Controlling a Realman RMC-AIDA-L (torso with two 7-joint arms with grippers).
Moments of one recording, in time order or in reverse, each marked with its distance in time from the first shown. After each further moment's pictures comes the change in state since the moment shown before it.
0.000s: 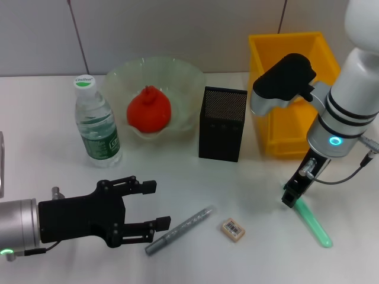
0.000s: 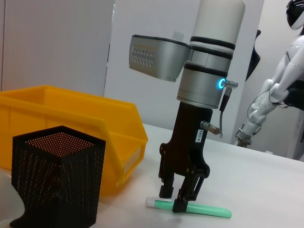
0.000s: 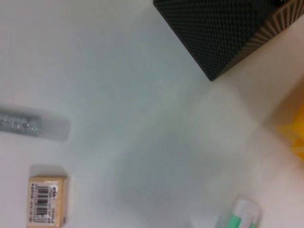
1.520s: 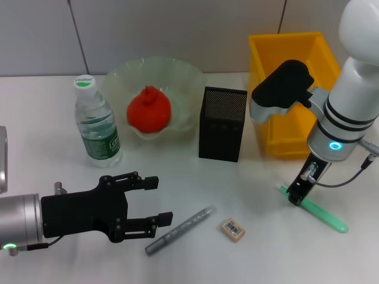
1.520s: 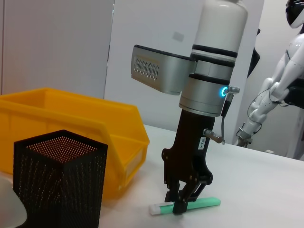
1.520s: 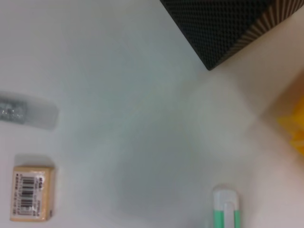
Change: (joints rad) left arm -0.016 0.000 0.000 0.000 0.000 -0.009 -0.004; right arm -0.004 0.000 -0.053 0.017 0.000 0.028 0.004
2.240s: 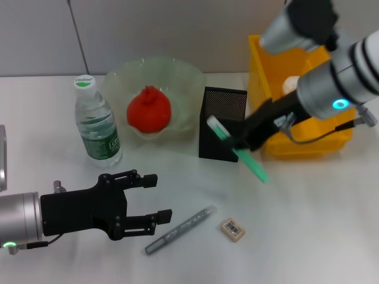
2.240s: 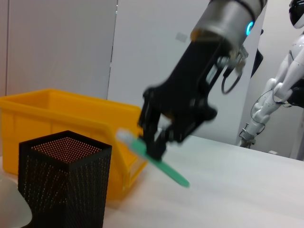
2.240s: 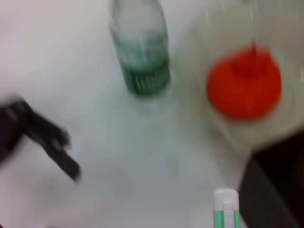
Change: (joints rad) left arm -0.002 0.000 -0.007 0.000 0.000 -0.005 -0.001; right arm -0.259 -0.011 0.075 -0.568 0.450 -0.050 -0.239
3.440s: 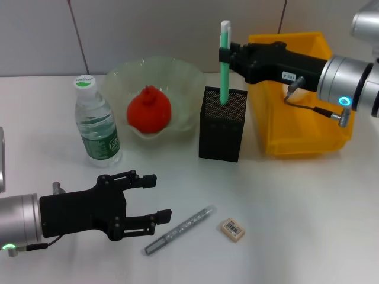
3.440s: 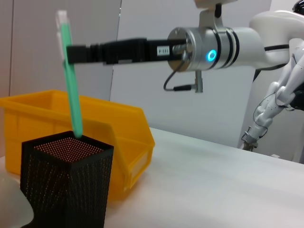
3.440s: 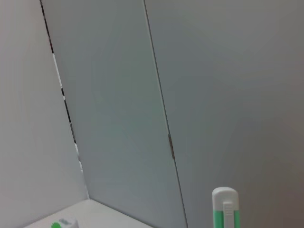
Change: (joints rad) left arm 0.009 -0.003 -0.003 0.000 -0.007 0.000 0.000; right arm -0.092 0.000 0.198 0.572 0.925 0.427 -0.913
